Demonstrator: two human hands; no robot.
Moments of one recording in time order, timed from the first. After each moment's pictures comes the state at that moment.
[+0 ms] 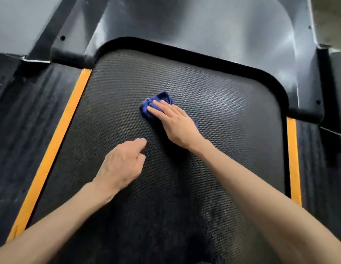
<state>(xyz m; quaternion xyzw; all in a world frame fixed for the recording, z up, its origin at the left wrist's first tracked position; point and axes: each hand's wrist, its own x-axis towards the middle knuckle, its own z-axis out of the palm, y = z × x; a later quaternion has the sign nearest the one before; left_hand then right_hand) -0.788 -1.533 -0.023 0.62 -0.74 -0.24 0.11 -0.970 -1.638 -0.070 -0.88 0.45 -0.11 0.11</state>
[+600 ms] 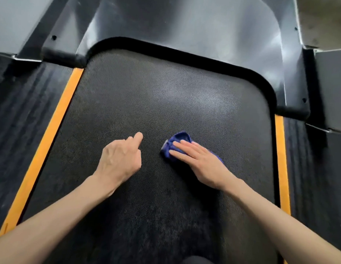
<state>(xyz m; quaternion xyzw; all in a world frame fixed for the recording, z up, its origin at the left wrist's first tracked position) -0.811 -1.539 -0.009 0.61 -0.78 -0.12 0.07 -1.069 -1.538 -0.072 -0.91 0.39 -0.04 0.12</state>
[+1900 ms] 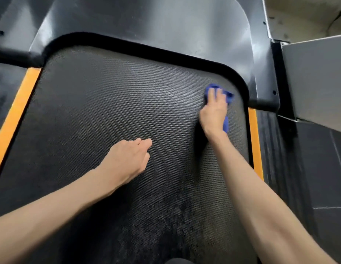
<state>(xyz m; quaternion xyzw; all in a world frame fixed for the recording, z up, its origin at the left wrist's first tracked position) -0.870 -1.556 -0.019 0.47 -0.88 -0.10 0.03 -1.121 -1.658 -0.061 -0.57 0.80 -0.19 0.03</state>
